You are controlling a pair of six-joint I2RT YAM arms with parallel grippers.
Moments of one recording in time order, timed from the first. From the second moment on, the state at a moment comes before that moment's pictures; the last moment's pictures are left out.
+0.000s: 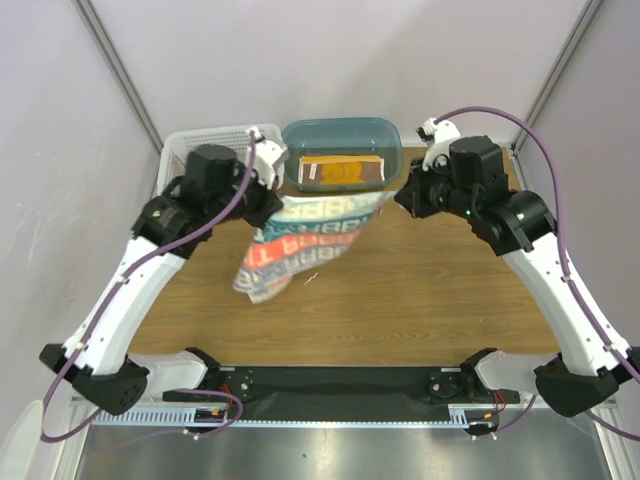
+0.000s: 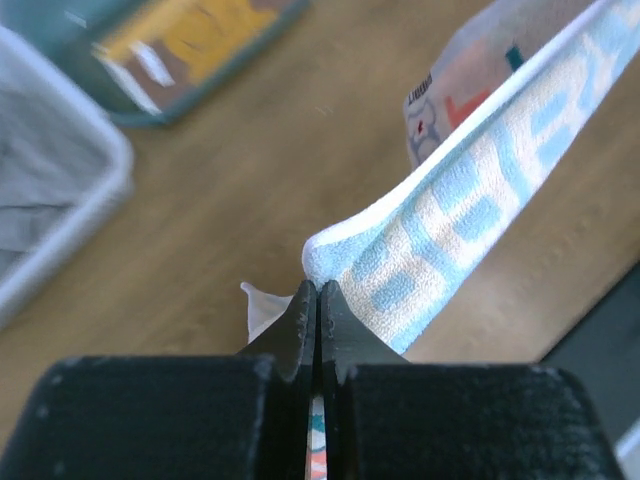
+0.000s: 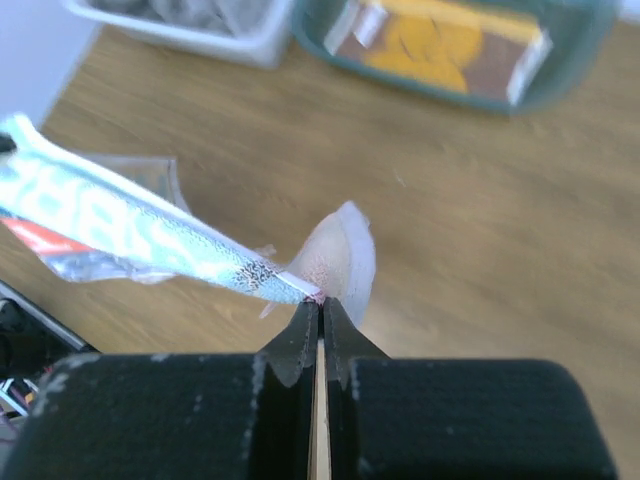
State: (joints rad) left arm -0.54 1.22 1.60 -0.89 0.12 0.11; right arm 0.52 1.25 1.63 -0.84 -0.09 0.16
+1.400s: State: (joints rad) left arm -0.72 1.69 1.02 -0.09 0.02 -0.62; right arm -0.09 1.55 1.36 -0.94 0.05 0.17
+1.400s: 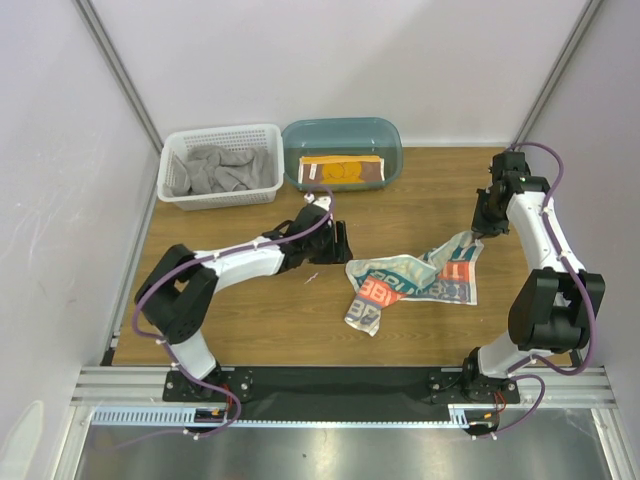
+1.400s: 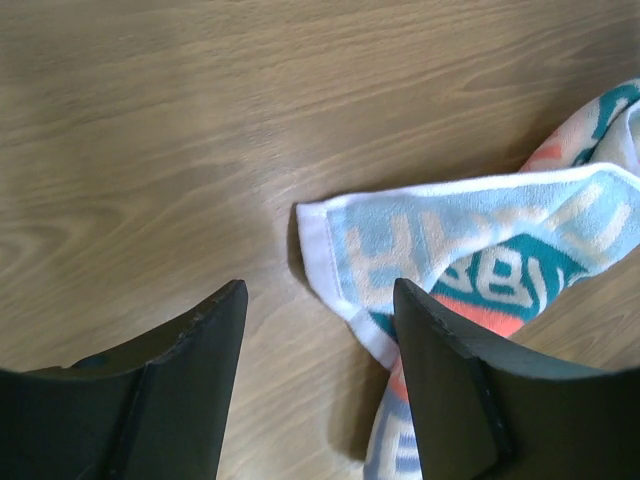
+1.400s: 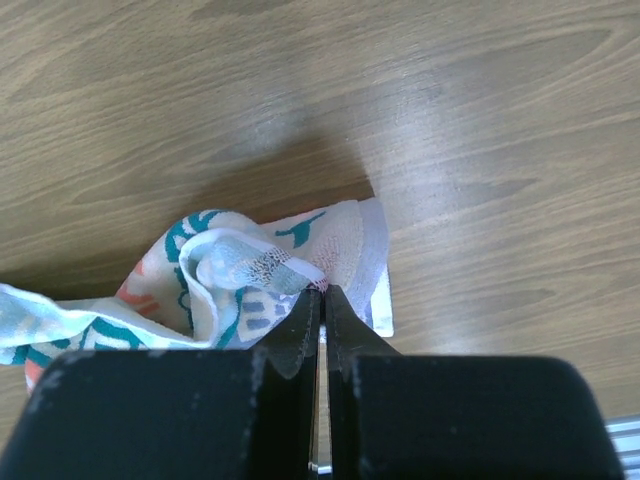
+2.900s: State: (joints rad) left arm -0.73 1.58 0.87 0.14 -0.08 -0.69; right arm -0.09 1.53 1.34 -0.89 0.01 0.16
